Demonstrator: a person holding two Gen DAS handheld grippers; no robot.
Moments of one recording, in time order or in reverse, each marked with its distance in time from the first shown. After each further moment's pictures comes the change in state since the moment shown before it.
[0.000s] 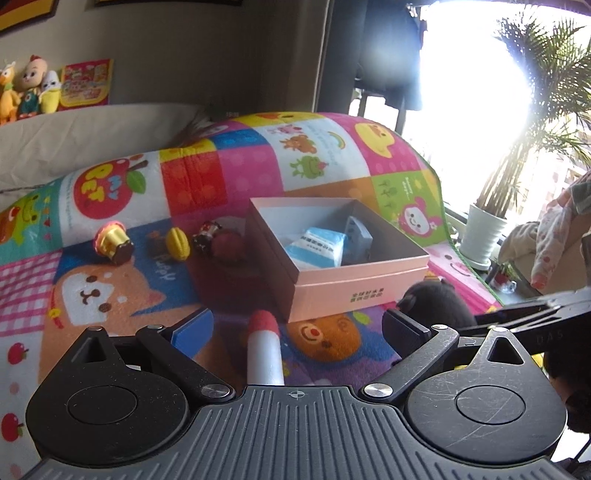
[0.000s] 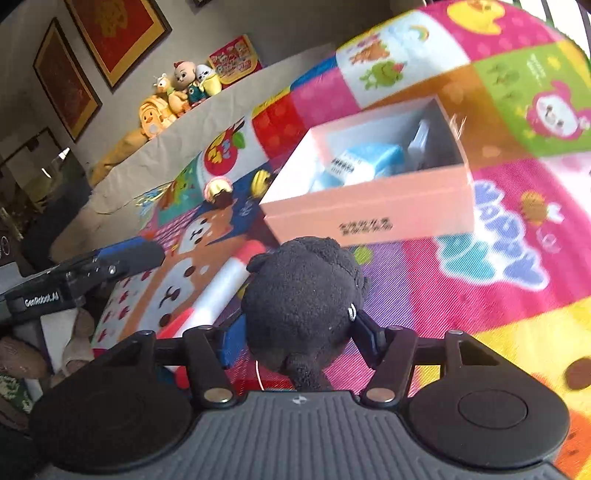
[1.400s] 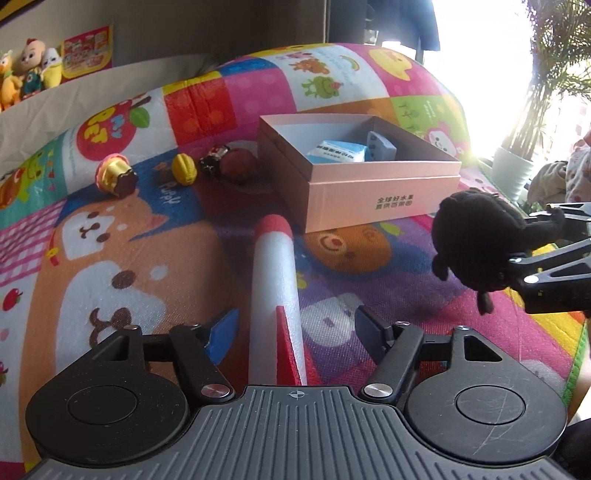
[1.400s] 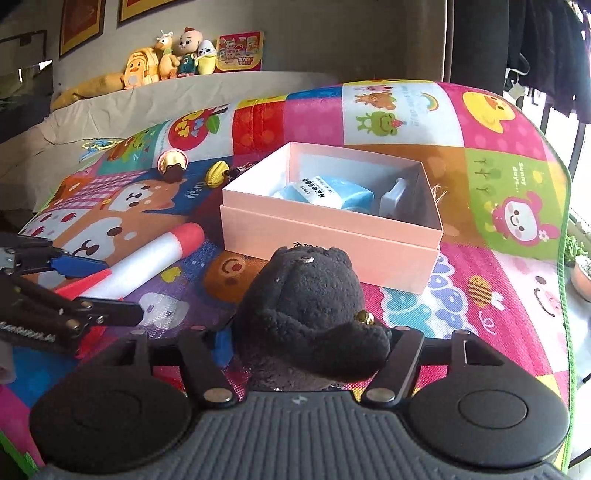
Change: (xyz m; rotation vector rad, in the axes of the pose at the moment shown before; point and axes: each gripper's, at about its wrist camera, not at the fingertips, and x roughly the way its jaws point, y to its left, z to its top) left arm 0.035 -0.010 -0.050 0.062 0.163 0.109; right arm 0.021 0.035 -0.023 -0.296 -0.053 -0.239
